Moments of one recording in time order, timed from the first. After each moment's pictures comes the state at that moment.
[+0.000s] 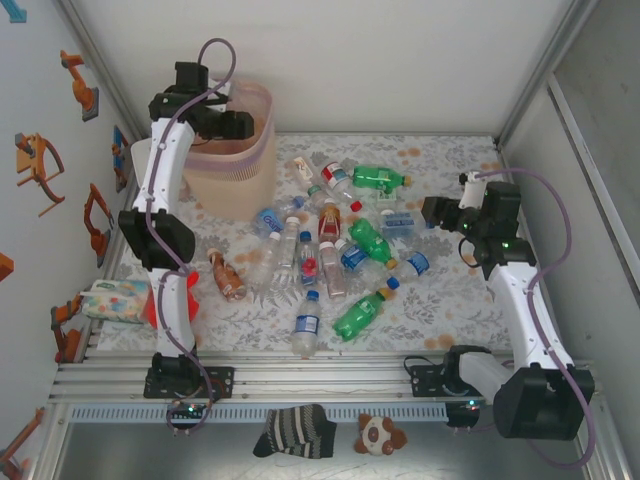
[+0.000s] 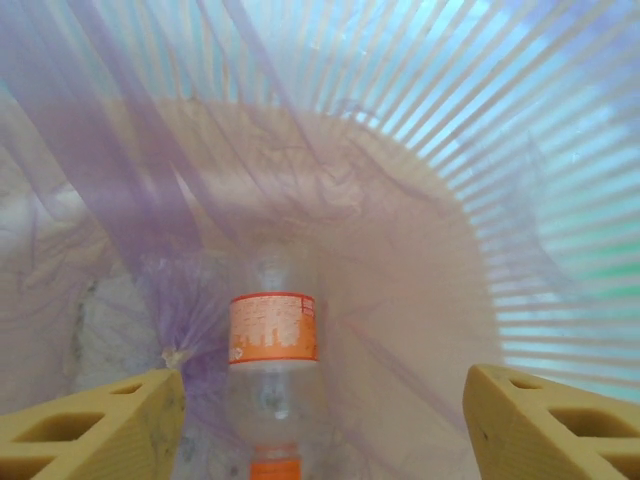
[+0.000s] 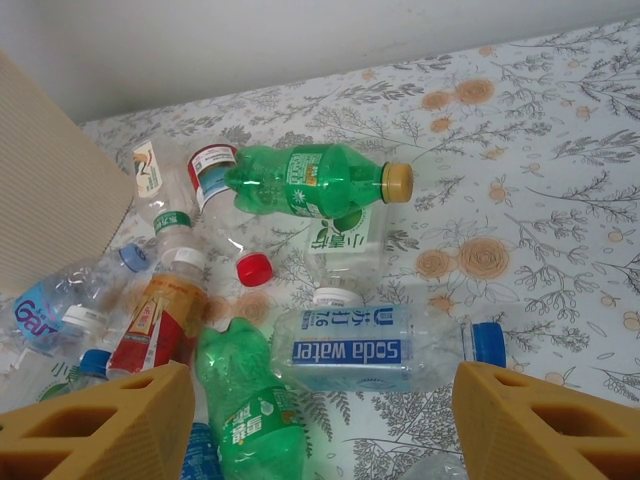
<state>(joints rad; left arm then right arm) -0.18 2.24 2.51 -1.15 0.25 -0.05 -0.03 1.05 0.87 -0.36 -0.39 0.16</state>
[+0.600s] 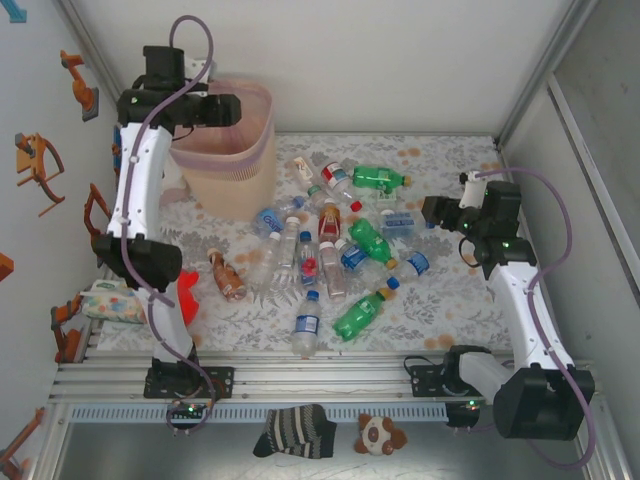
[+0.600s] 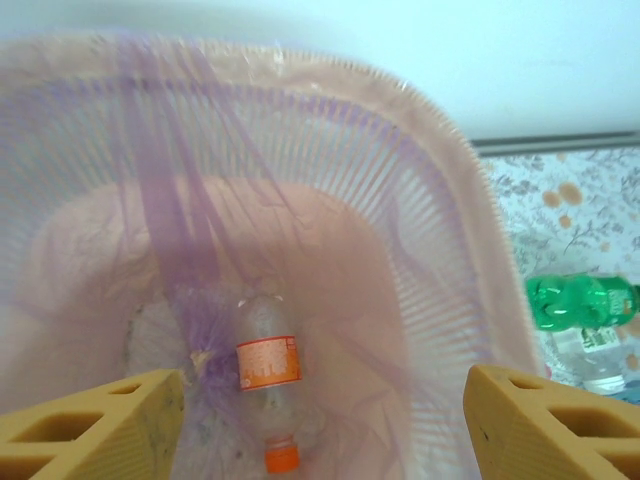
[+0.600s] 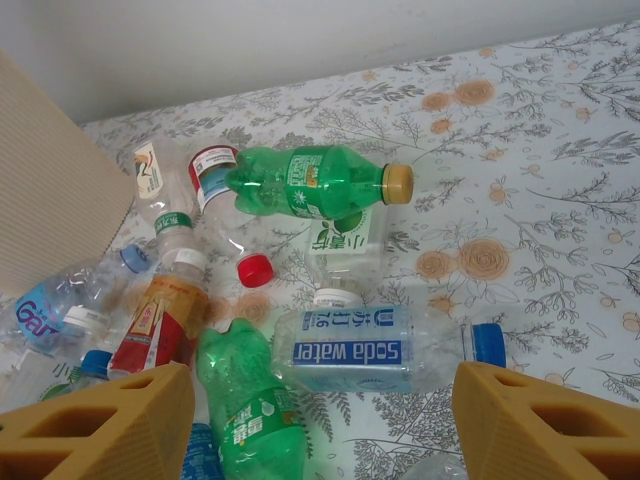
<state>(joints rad) -0.18 1.98 2.43 -1.15 0.20 -0.08 -0.03 1.05 0.88 -0.37 -0.39 0.16</state>
